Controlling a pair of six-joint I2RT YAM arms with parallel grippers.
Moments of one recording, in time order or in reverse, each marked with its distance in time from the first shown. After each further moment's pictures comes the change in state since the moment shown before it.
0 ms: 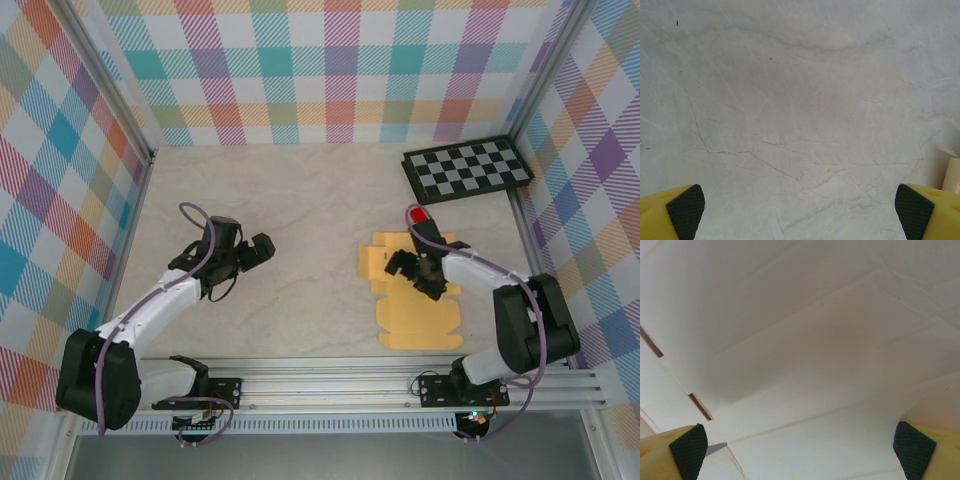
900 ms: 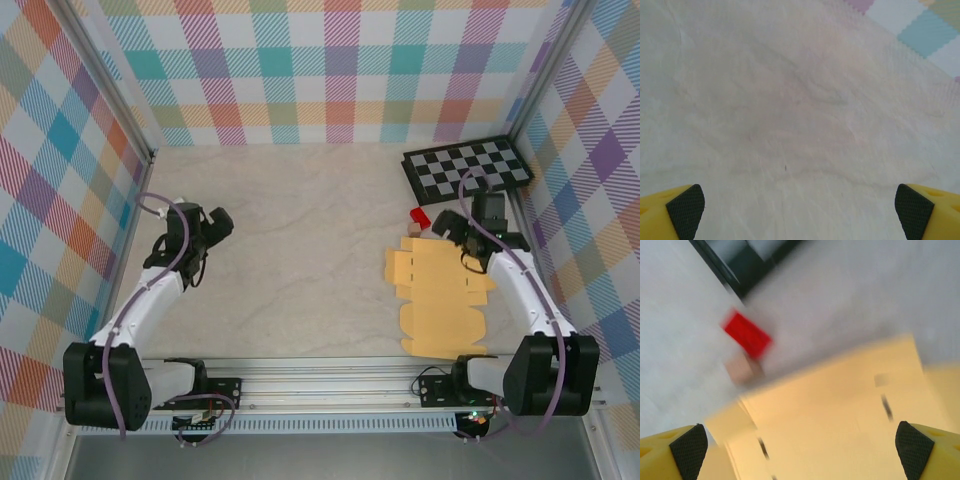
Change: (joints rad) left arm 0.238 -0.049 0.027 0.105 -0.183 0.110; right arm -0.349 -0.274 0.108 -0.080 0.083 -0.313
